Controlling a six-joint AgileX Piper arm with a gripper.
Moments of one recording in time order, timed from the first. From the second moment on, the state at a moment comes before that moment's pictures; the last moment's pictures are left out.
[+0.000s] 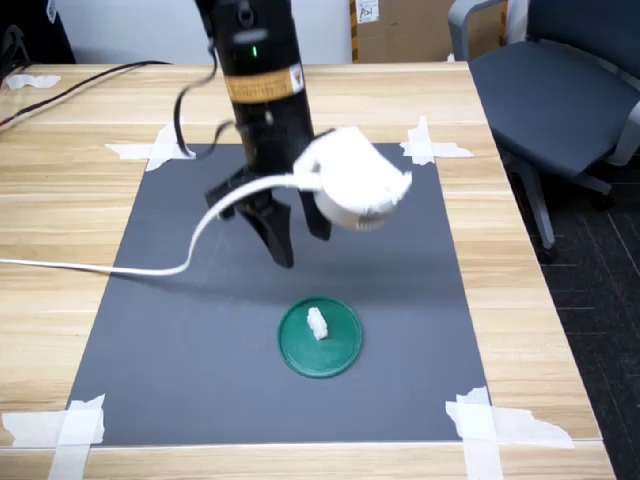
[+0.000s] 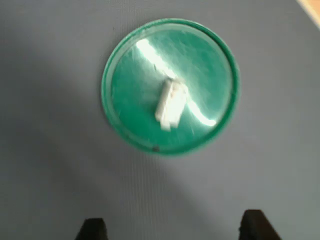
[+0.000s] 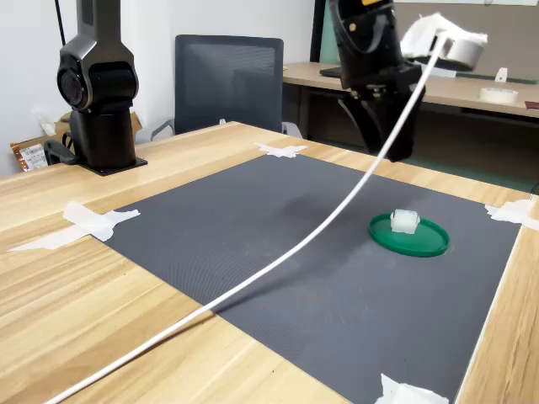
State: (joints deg) arm 10.6 93.1 -72.1 6.2 42.6 -41.8
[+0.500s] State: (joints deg) arm 7.5 59.2 -51.8 15.0 33.8 -43.8
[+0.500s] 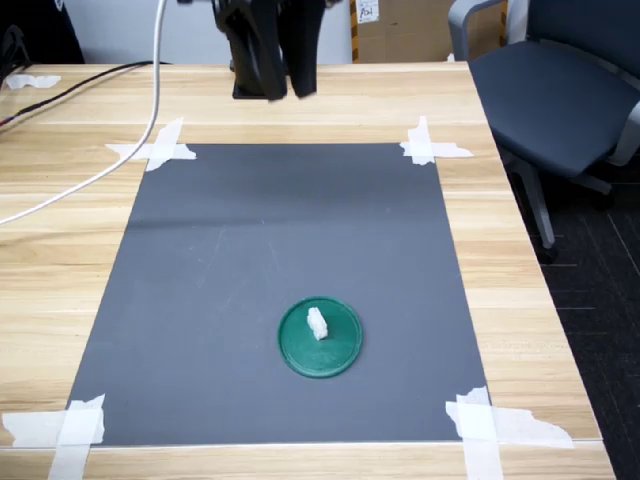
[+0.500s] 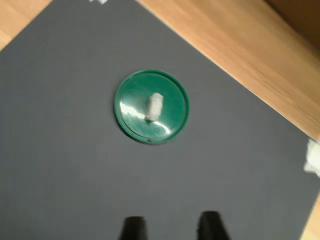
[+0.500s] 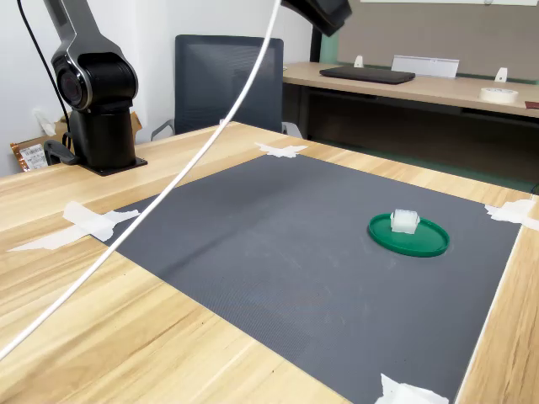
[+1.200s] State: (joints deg) arm -2.8 19.5 -20.3 28.2 27.9 -47.5
